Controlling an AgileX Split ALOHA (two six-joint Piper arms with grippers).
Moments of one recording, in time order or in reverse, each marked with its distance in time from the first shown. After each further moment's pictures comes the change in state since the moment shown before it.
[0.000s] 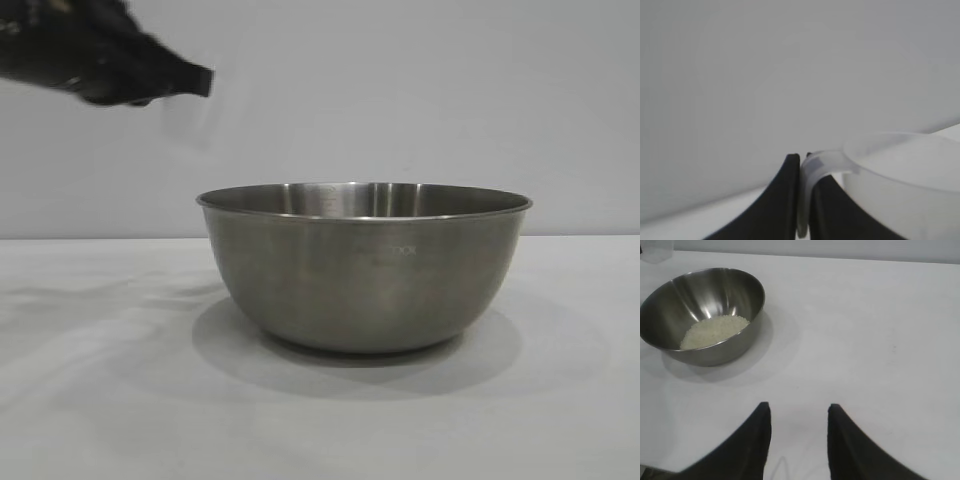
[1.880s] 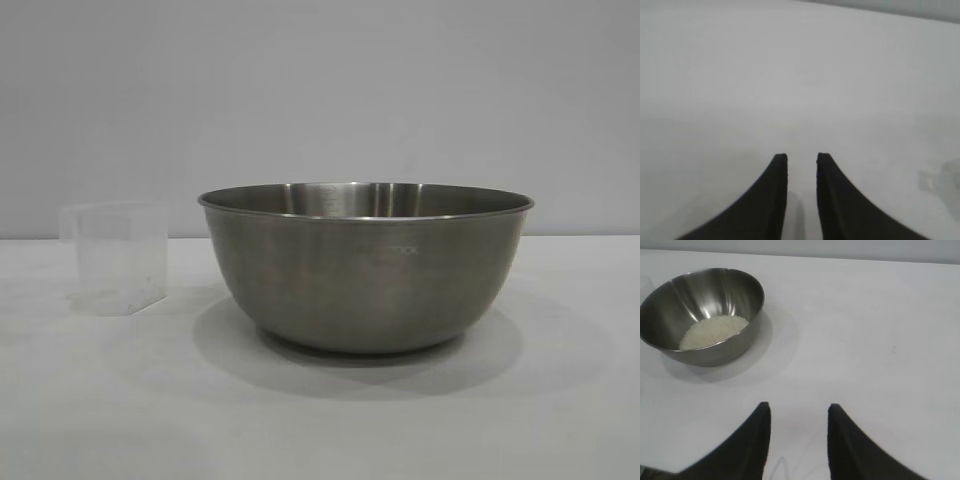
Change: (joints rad) left arm 0.403 -0.316 0.220 0.372 0.038 -0.315; right arm 0.000 0.000 0.000 -0.004 0.000 0.000
